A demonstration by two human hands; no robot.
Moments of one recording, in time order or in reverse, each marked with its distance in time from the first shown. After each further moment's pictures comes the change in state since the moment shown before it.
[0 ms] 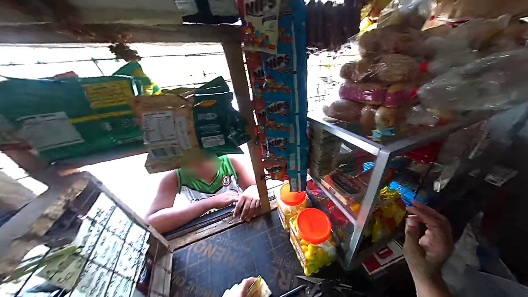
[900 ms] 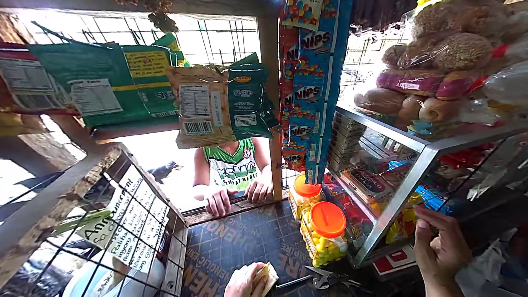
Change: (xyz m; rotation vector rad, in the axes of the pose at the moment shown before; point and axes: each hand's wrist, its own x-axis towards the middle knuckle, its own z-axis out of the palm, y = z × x) left_hand -0.003 -0.004 0.007 0.031 0.064 0.015; right_hand 0.007 -0.011 0.014 0.047 -0.094 -0.091
